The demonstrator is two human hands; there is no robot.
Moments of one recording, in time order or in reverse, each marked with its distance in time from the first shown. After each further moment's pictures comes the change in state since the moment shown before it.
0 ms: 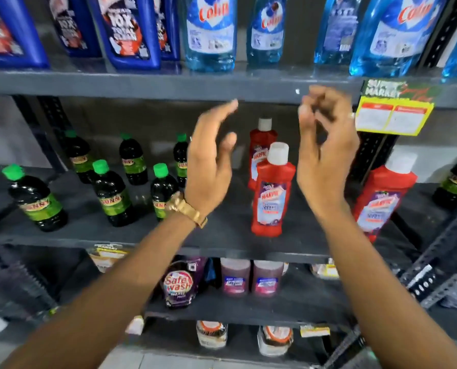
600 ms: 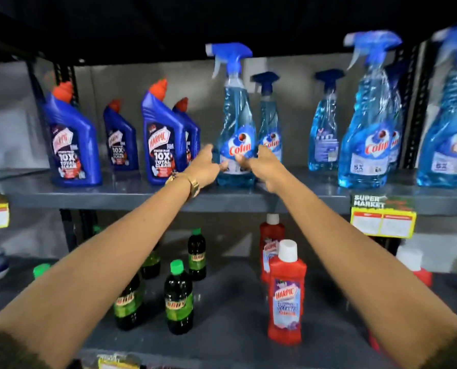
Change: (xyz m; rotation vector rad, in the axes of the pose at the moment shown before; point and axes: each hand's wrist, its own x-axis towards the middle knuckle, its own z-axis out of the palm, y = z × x) left_hand 0.189 -0.049 -0.028 0.135 -0.318 -0.575; right_hand 0.148 -0.008 0.119 0.212 -0.524 0.566
